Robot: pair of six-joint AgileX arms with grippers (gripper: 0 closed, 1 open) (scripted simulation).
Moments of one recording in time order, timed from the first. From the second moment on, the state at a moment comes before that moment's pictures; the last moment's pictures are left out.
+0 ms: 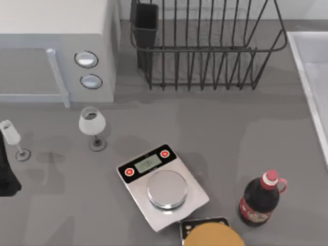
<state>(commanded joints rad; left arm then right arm) 0.00 0.00 0.00 0.00 0.00 0.00 -0.24 2.45 2.47 -1.61 0.00 -0.20</state>
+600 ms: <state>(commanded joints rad) 0.00 0.00 0.00 0.00 0.00 0.00 -0.15 2.75 2.91 -1.70 0.01 -0.10</state>
